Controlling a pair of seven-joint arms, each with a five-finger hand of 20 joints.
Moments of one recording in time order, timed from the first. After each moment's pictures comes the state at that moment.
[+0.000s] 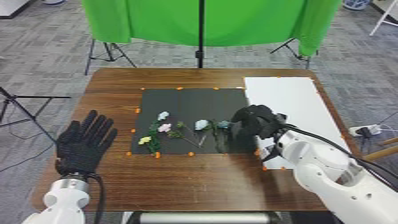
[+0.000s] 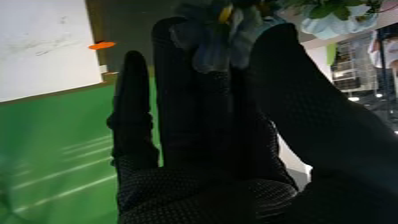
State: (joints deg) left arm 125.4 -63.7 -94.1 -124.3 6.2 16.7 15.0; right arm -83.8 -41.4 57.8 -109.0 -122.3 -4.1 8.6
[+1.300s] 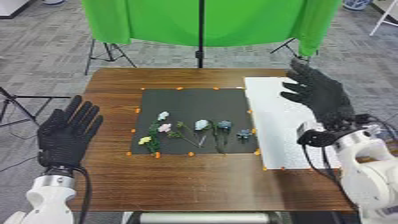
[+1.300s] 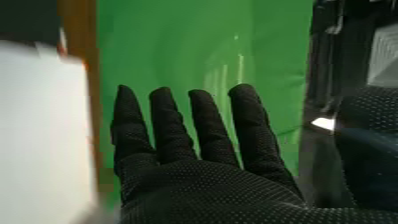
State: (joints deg) left arm 125.6 -63.9 -99.2 -123.6 15.5 8.7 14.5; right arm -110.0 -60.0 98.5 -122.3 -54.5 -0.6 7.4
